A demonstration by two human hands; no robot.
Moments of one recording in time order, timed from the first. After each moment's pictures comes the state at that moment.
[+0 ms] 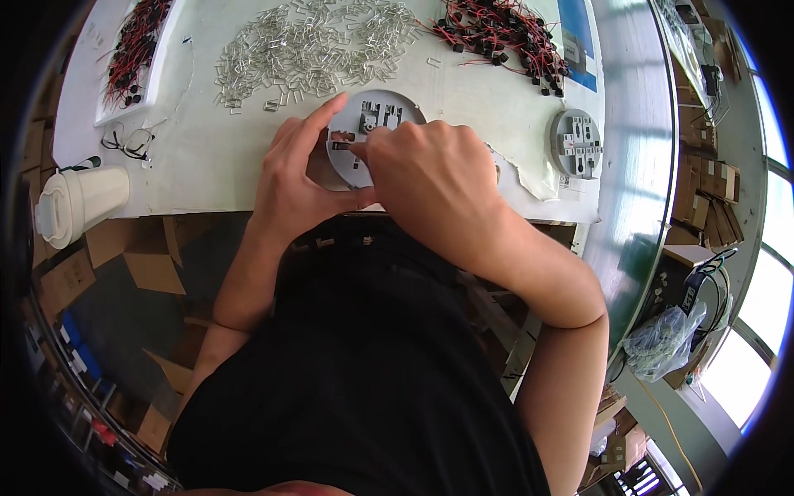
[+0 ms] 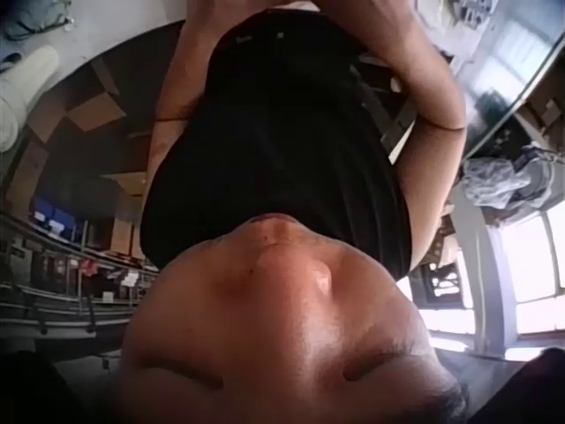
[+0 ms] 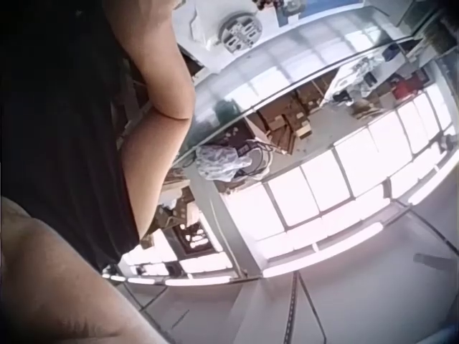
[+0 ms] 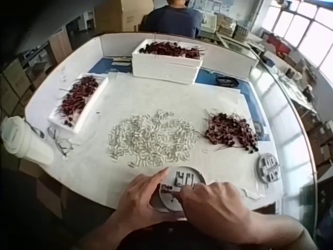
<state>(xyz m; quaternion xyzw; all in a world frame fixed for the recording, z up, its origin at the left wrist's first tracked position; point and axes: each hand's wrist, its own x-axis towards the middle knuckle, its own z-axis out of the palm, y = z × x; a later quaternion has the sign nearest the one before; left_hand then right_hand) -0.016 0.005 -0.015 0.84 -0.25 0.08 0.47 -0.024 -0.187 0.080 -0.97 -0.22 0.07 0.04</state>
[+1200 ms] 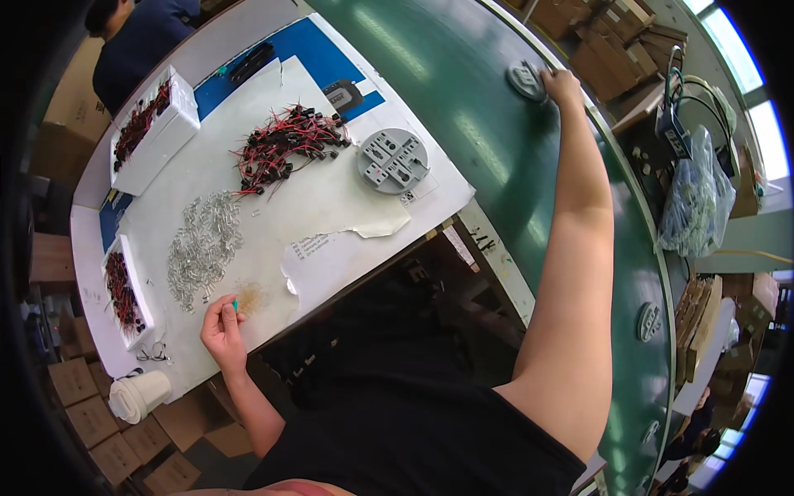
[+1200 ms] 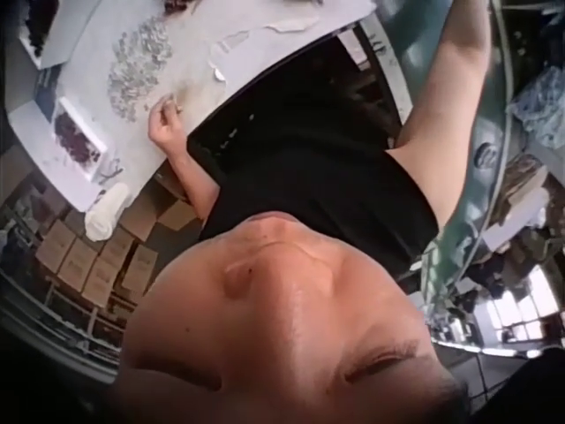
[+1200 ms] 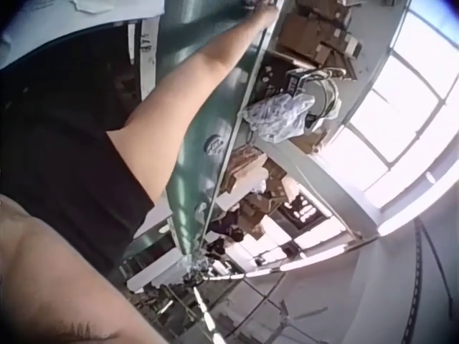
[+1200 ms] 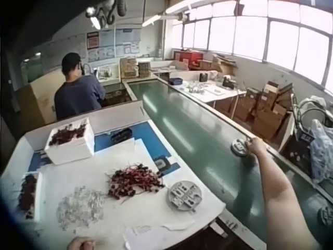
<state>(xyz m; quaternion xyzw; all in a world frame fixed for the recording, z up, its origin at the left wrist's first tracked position) -0.014 0.034 -0.031 0.79 -0.13 -0.06 0.59 -0.100 -0.803 -0.015 -0.88 0.45 -0.16 0.04</state>
